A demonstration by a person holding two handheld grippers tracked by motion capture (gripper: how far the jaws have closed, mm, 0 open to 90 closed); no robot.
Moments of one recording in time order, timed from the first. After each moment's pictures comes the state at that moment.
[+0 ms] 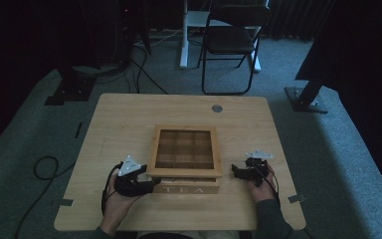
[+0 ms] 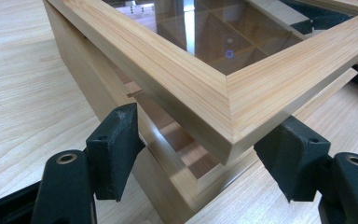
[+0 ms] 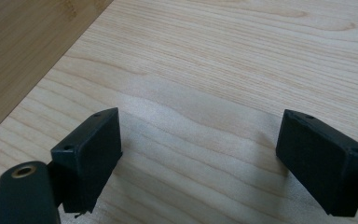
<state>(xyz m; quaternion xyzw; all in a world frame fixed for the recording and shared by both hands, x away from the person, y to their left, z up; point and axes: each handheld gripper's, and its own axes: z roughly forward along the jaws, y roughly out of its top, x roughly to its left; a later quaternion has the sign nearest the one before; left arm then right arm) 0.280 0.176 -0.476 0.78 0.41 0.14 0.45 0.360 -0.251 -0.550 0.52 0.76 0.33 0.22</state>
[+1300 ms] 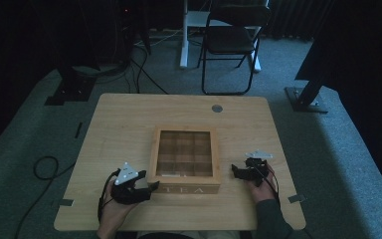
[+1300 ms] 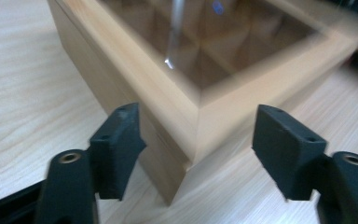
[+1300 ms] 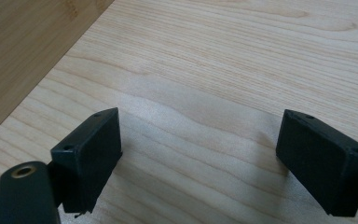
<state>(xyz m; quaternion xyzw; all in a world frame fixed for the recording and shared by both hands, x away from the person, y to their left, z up) 0.261 0.187 -0.478 0.77 0.41 0.15 0.46 0.360 -0.251 -0.550 0.51 0.76 0.33 0.22</state>
